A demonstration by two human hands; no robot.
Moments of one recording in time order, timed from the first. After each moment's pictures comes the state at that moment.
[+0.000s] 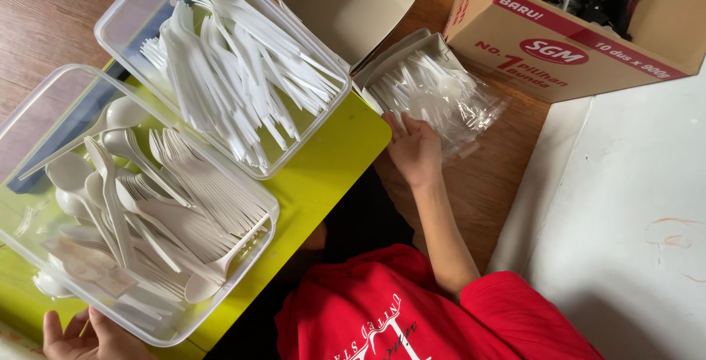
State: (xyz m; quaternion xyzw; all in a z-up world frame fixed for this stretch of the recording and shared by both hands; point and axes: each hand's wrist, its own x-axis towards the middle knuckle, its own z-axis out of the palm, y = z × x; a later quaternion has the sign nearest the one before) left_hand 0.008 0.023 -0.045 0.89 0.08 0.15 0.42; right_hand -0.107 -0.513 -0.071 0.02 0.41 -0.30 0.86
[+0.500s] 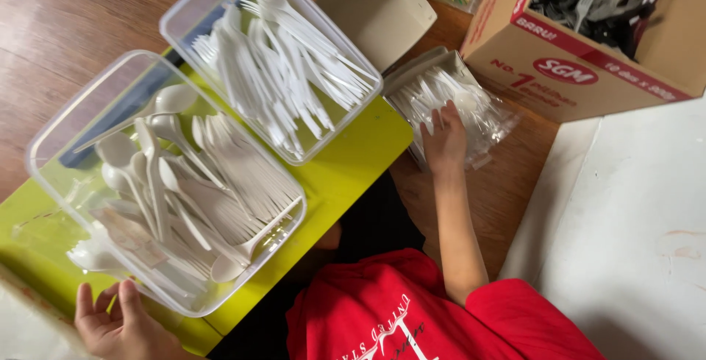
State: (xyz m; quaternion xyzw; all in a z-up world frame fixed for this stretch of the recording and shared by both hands) left_hand -0.003 -0.015 -0.007 0.80 0.13 0.17 0.56; right_hand -0.104 -0.538 -0.093 -0.21 0.44 -0.35 0.80
